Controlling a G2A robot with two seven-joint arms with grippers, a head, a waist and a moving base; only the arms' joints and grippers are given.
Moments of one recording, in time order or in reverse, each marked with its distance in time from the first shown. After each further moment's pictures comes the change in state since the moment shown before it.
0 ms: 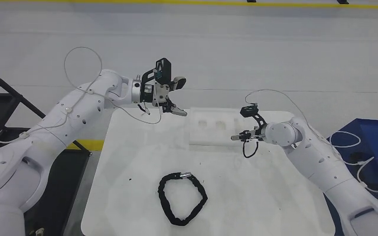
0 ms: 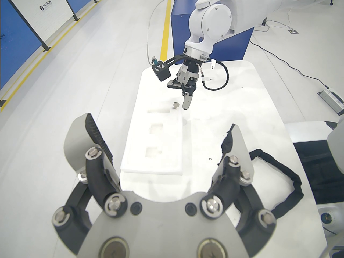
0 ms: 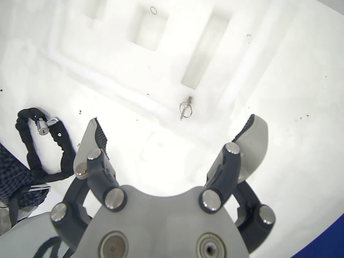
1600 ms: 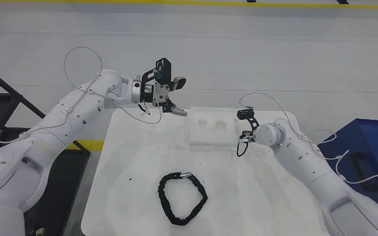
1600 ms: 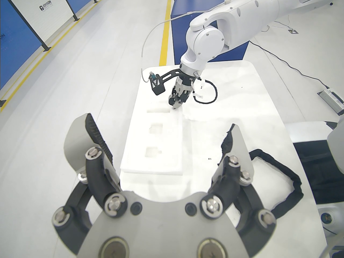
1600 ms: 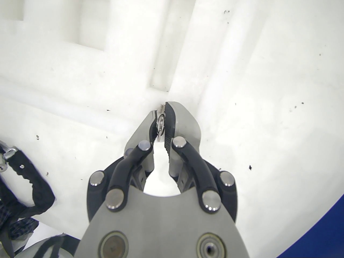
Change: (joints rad) left arm 0.000 0.000 0.000 0.000 0.000 0.000 0.000; right arm 0.049 -0.133 -0.066 0.209 -0.117 0.128 -0.049
